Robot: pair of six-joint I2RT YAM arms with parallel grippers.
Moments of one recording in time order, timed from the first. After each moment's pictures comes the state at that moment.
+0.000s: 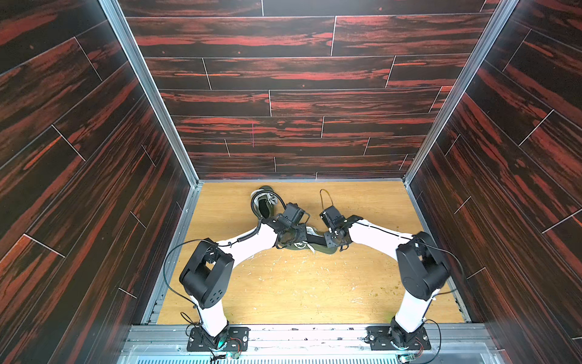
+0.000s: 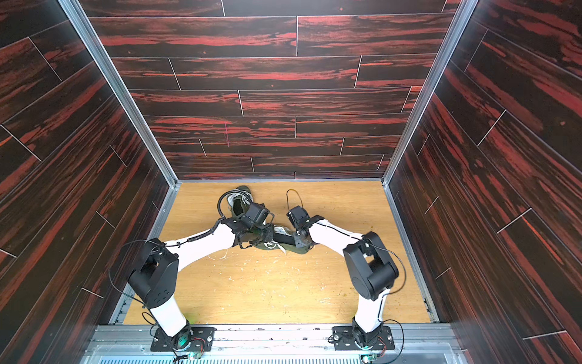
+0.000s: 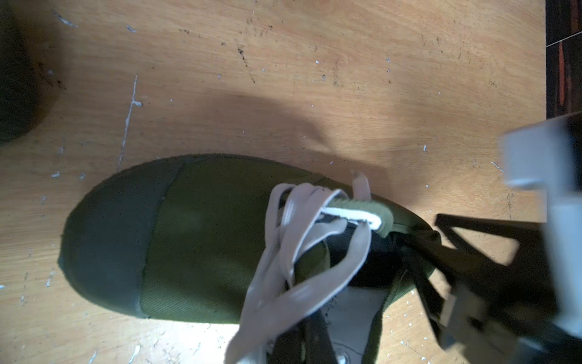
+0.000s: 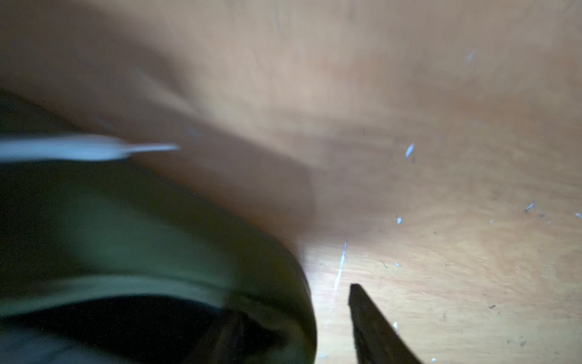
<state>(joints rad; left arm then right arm) -0.65 1.77 1.24 -0.41 0.07 -0.73 0.62 1.84 1.20 -0.65 0.29 0.32</state>
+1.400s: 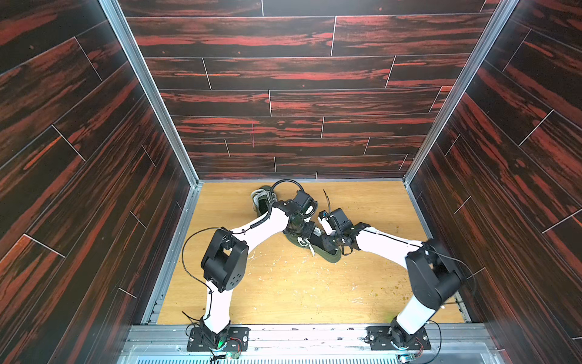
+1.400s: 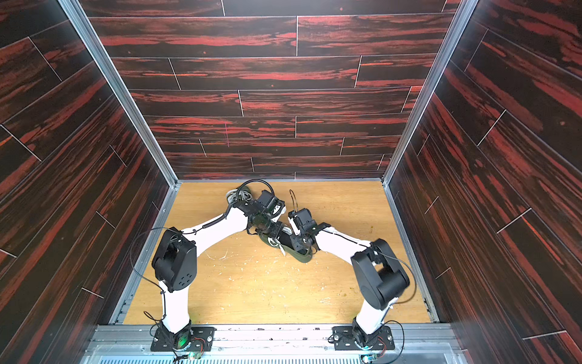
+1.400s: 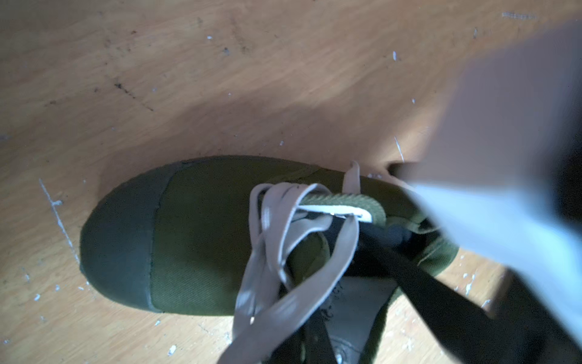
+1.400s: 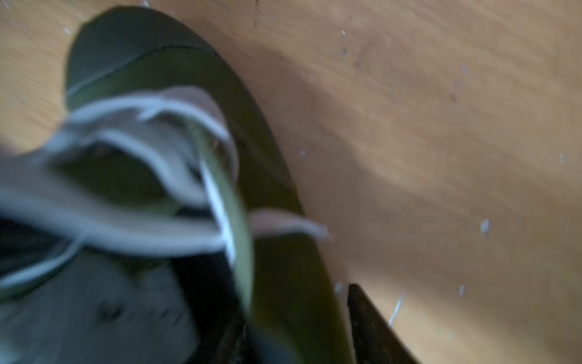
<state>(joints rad) -0.65 1.98 1.61 -0.75 0.24 -0.22 0.61 1.74 1.06 -0.34 0.05 0.04</state>
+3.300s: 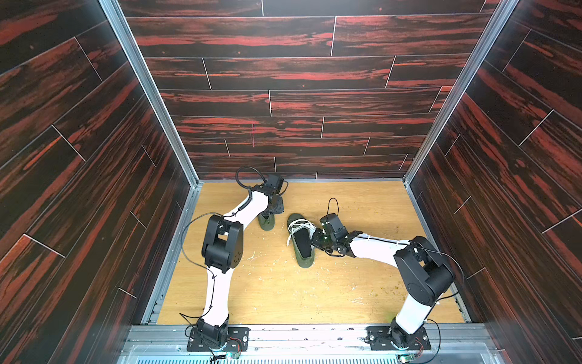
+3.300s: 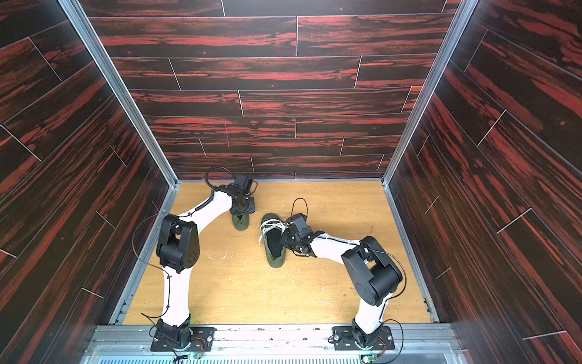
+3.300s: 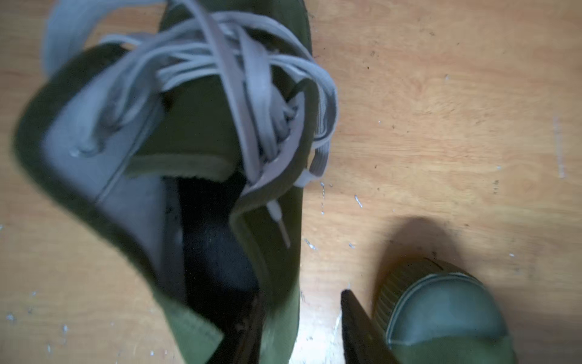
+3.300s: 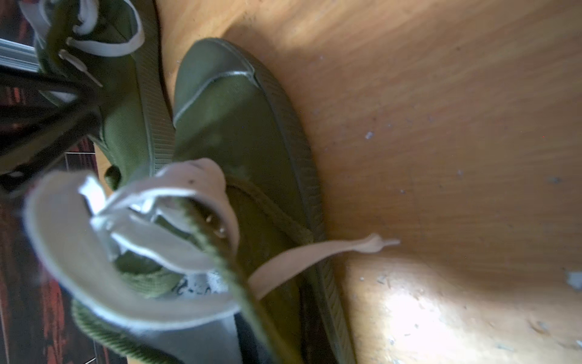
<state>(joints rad) -0.35 2.19 1.83 -0.77 -0.11 -0.45 0.67 1.78 0.99 -0.06 -0.11 0.99</state>
